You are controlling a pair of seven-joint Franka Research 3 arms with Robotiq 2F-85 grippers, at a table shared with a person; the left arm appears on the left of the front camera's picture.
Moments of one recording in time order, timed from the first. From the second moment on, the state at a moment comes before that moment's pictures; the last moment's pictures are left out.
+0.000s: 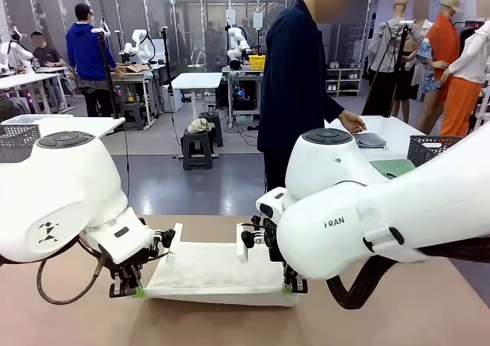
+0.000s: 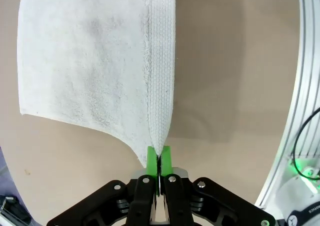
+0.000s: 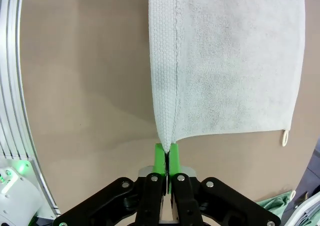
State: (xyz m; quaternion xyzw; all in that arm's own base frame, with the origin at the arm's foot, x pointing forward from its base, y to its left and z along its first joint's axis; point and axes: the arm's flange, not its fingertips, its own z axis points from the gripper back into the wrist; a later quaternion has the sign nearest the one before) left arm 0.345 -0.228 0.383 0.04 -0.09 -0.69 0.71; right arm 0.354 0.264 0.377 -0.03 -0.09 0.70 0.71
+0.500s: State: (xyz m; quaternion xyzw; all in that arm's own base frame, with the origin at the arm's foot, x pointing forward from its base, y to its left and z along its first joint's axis) left arm 0.347 -0.229 0.382 0.04 -0.09 -0.70 0.71; right arm 0.356 0.263 0.375 -0.03 -0.08 0.70 0.71
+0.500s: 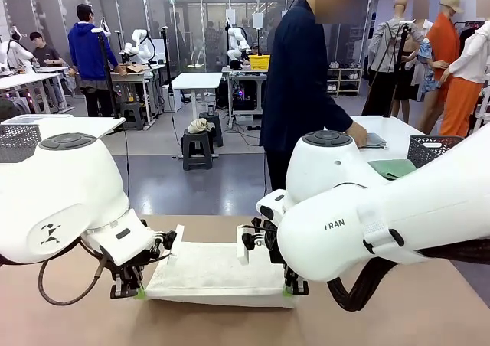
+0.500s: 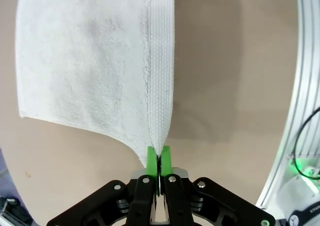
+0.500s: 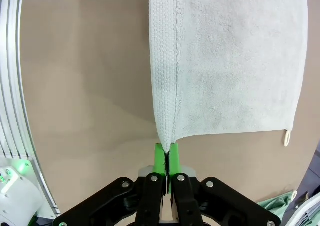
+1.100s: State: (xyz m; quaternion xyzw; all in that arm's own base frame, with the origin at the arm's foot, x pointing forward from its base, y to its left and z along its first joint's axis) left arm 0.452 -0.228 0.372 0.03 -0.11 -0.73 0.68; right arm 0.462 0.249 0.357 -0.01 -0.08 0.70 0.71
